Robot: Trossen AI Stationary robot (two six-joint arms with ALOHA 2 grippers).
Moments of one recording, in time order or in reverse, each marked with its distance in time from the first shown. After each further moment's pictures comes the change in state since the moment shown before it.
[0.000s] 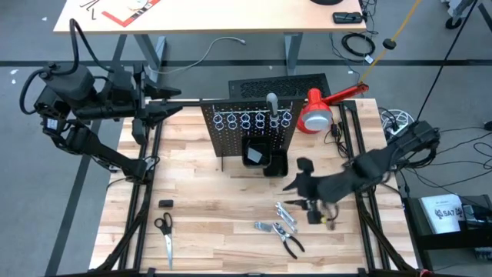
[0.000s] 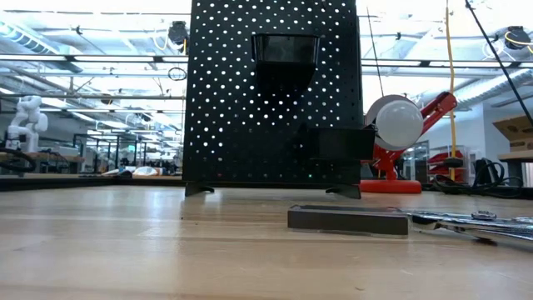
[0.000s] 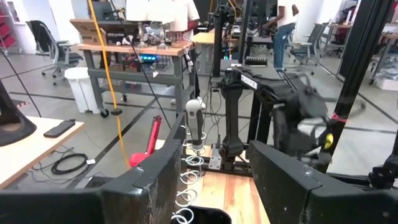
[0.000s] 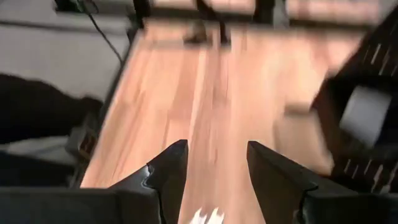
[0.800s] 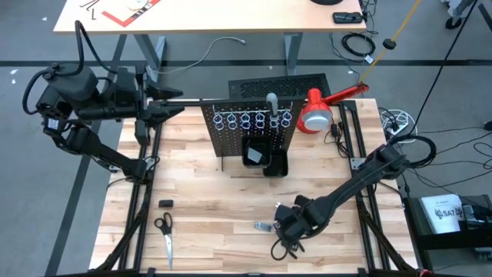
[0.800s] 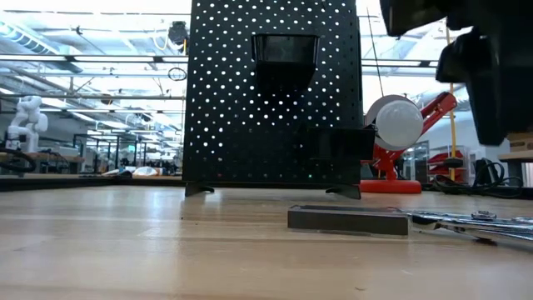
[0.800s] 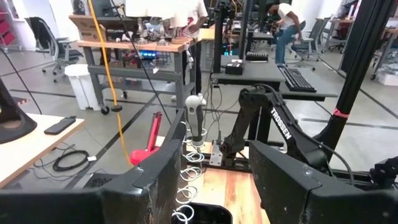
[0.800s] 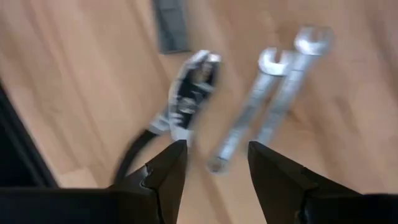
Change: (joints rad) left arm 0.000 0.009 0.000 -0.011 0.000 0.000; right arm 0.072 0.506 0.000 -0.137 -0.277 0.700
